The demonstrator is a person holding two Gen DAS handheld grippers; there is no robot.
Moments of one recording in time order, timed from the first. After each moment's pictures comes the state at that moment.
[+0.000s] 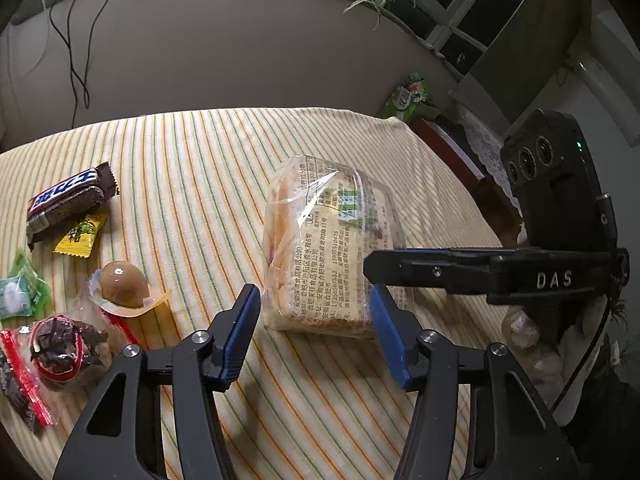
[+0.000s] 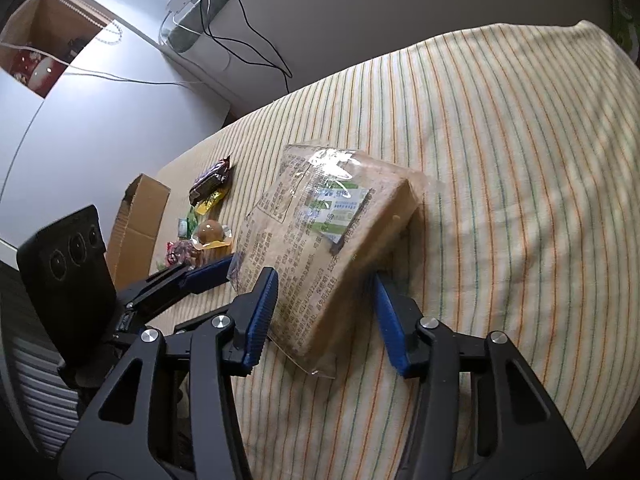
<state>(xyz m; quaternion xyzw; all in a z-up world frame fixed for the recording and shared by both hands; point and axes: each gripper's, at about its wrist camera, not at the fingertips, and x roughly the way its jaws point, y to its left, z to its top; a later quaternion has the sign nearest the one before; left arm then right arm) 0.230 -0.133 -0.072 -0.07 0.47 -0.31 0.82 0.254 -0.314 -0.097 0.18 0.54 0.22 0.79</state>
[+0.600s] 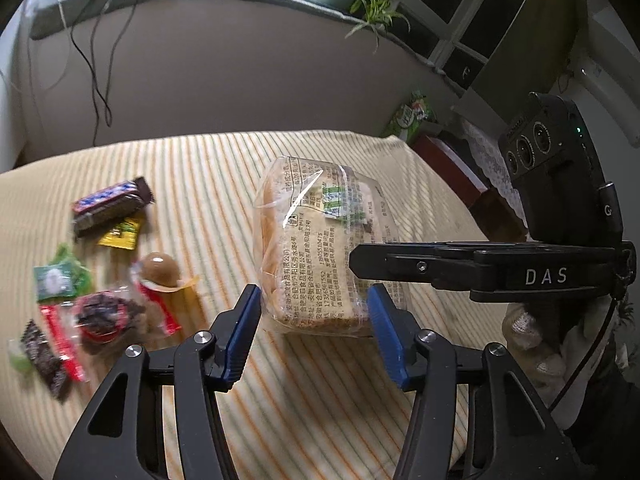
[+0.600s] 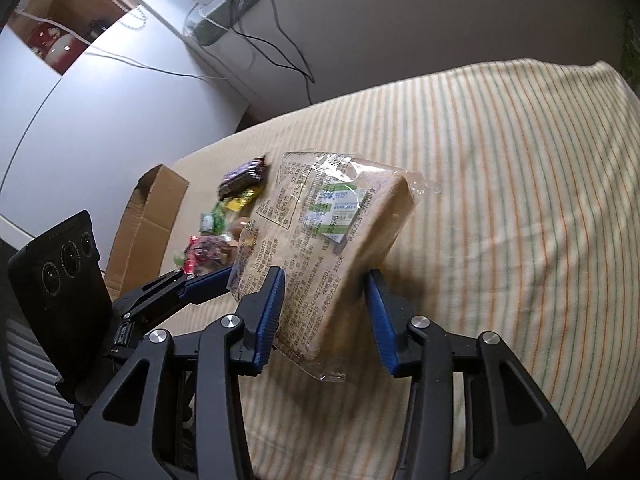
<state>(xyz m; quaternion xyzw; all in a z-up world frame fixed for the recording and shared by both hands) 0.204 -0.113 -0.049 -0.07 0.43 -0.29 0.85 0.241 -0.279 -0.069 0.14 0.52 0.24 0.81</state>
